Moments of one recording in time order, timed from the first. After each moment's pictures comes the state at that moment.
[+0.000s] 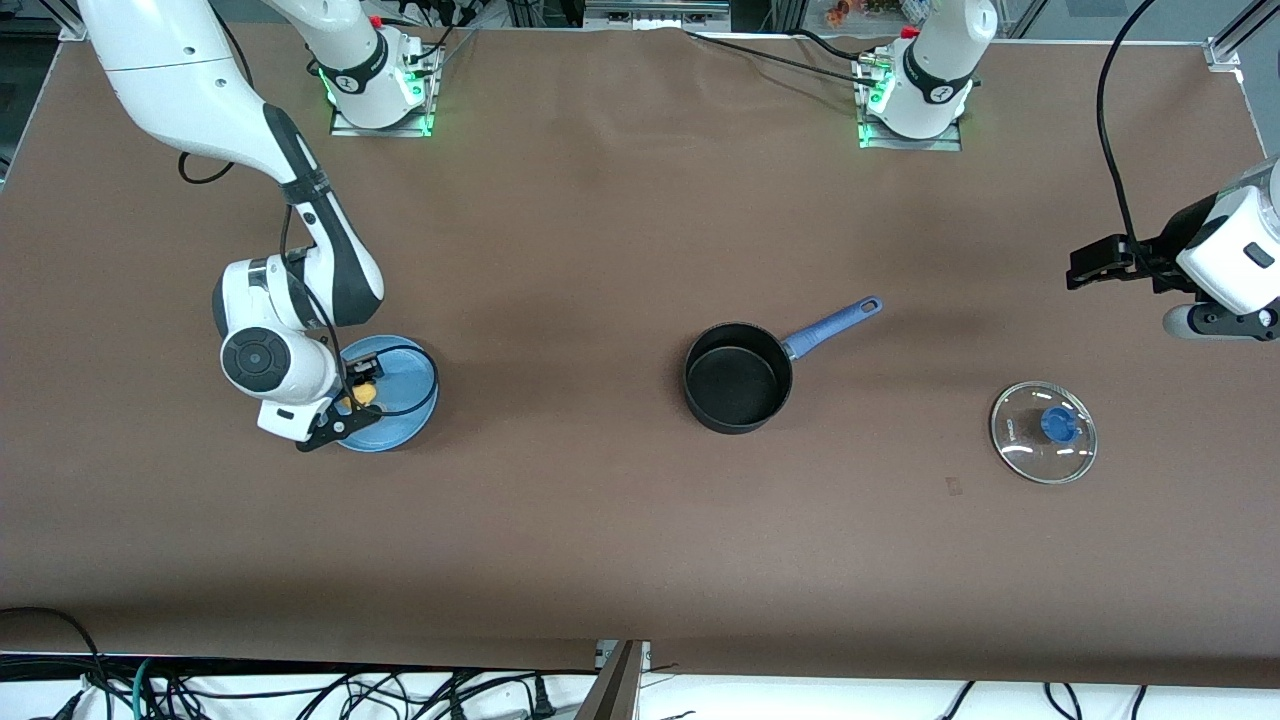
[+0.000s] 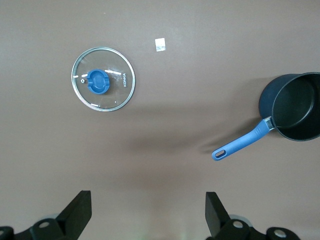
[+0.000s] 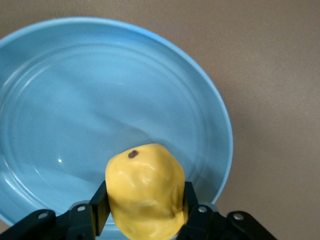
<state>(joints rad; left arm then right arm) 0.08 0.18 -0.11 -1.43 0.01 1.45 -0.02 0.15 0.59 -0.01 -1.80 -0.17 2.20 -0.21</state>
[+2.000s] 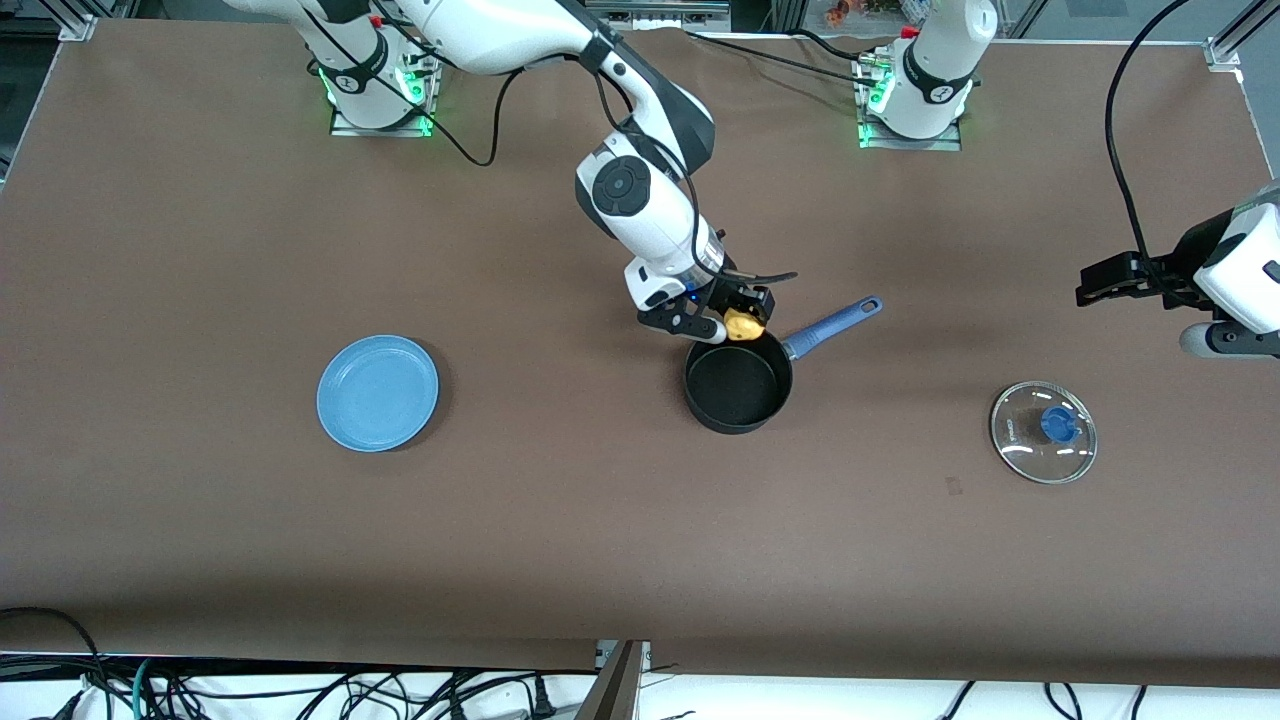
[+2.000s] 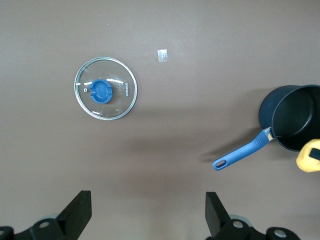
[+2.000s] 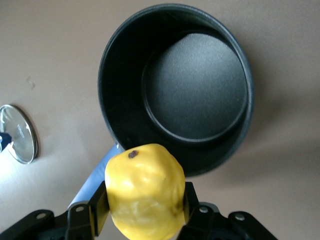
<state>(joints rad) 0.09 0.23 -0.10 -1.36 0.01 1.45 -0.02 0.84 0.84 0.05 -1.29 0.40 2.54 0.98</state>
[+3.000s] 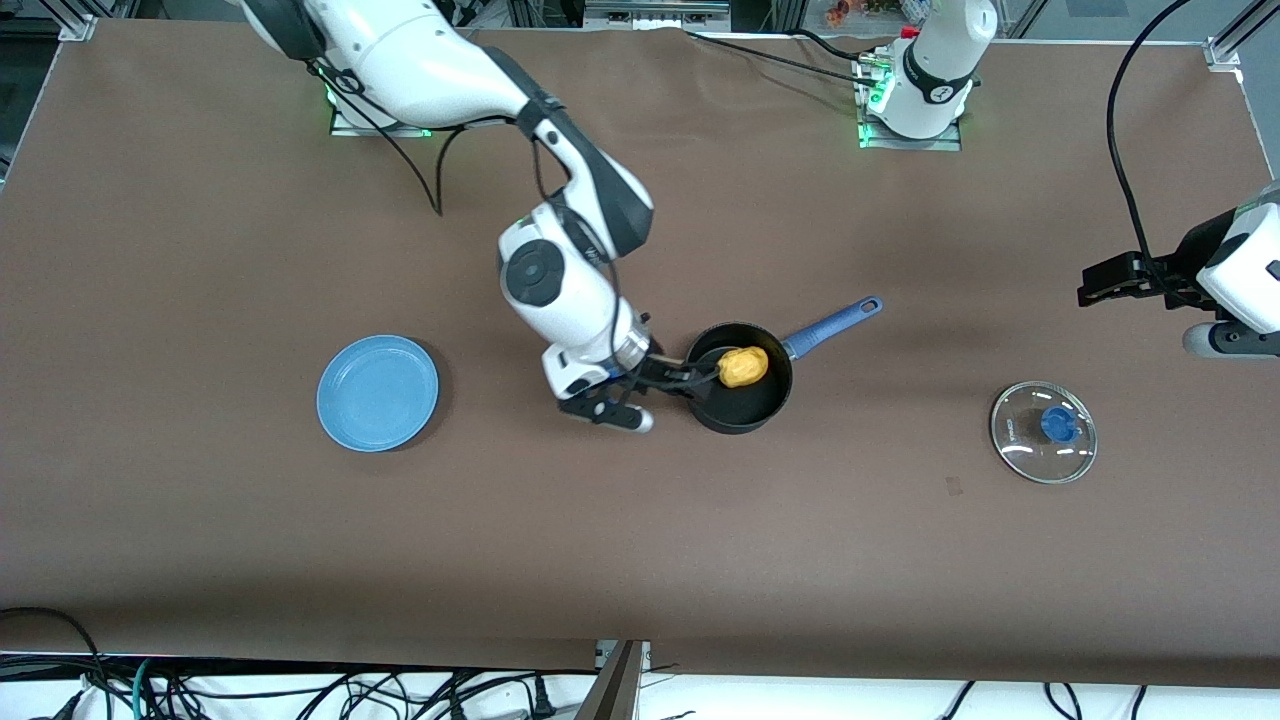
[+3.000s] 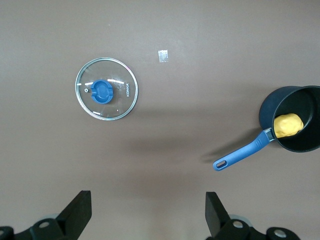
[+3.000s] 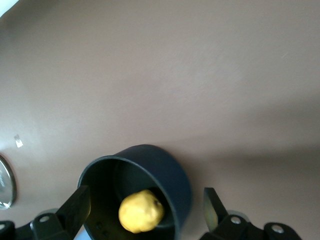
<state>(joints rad) 0.09 0.23 -0.10 -1.36 0.01 1.45 -0.02 0.64 0.84 0.02 -1.13 0.32 2.28 0.76</state>
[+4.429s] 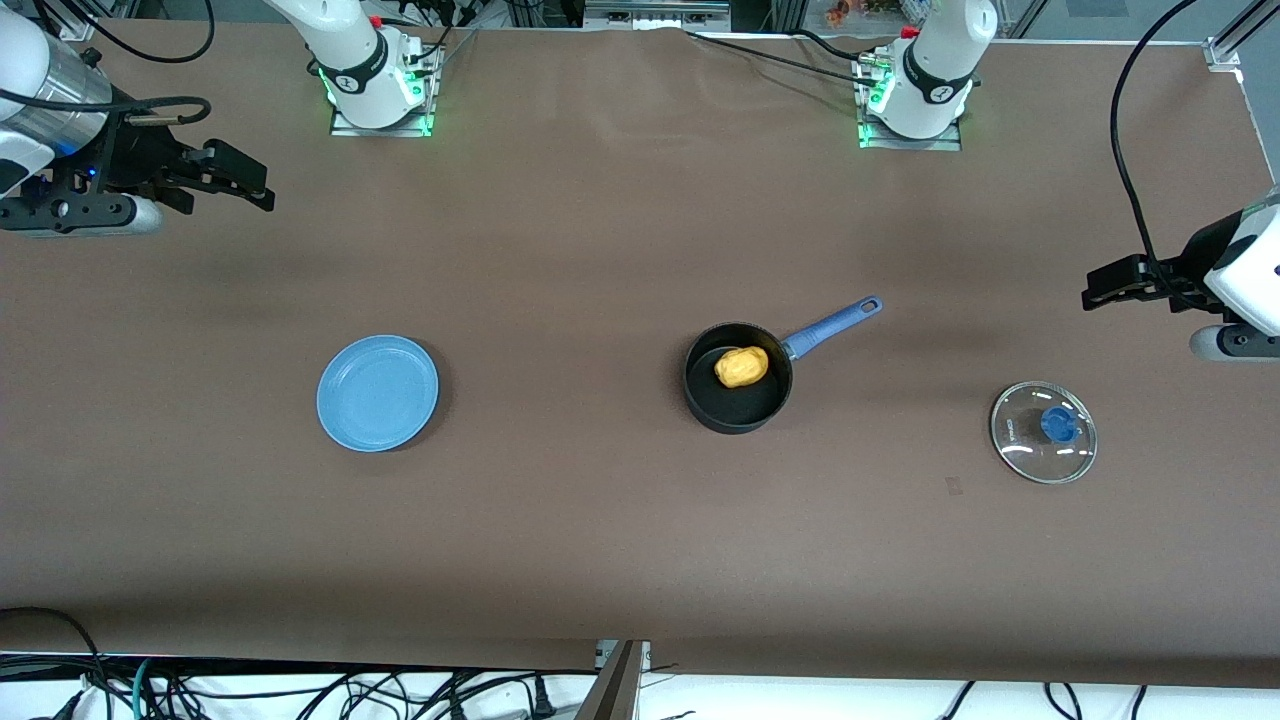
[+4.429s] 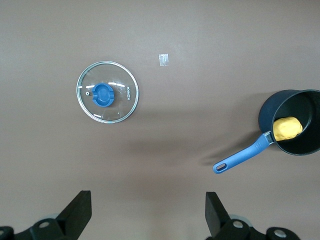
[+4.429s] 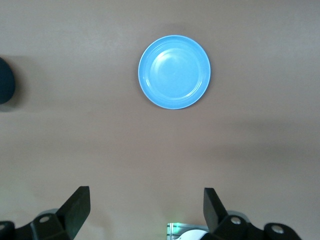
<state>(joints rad) 0.09 0.24 -0.10 -1.34 0.01 1.45 -0.02 0.10 -0.02 0.03 -1.61 0.09 1.49 0.13</state>
